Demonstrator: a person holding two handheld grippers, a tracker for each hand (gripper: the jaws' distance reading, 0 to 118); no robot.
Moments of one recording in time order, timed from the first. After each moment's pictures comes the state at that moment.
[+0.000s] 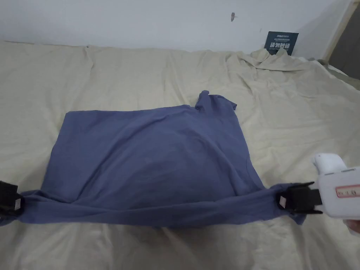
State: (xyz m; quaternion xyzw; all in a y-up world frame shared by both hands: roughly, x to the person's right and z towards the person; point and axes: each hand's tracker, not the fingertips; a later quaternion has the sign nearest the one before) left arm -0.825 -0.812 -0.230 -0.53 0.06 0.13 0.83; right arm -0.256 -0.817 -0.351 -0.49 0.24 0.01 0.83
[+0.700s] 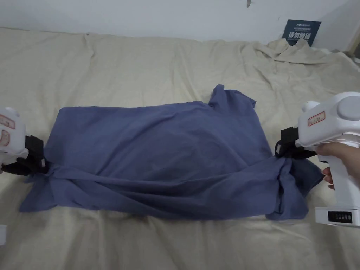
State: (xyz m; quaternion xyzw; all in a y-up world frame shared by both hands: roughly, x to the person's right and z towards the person) left arm -0.862 -0.863 -0.375 -0.53 0.11 0.22 0.81; right arm -0.315 -0.852 -0.534 -0.51 0.12 -0.03 0.85
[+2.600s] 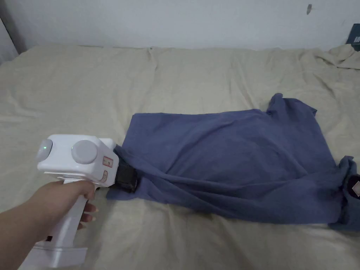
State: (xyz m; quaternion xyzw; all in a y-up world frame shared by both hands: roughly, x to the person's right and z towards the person) left arm -0.833 -0.897 -0.331 -0.54 0.08 0.08 0.83; right arm -0.312 -0.800 -0.333 -0.33 0.28 -0.05 0.90
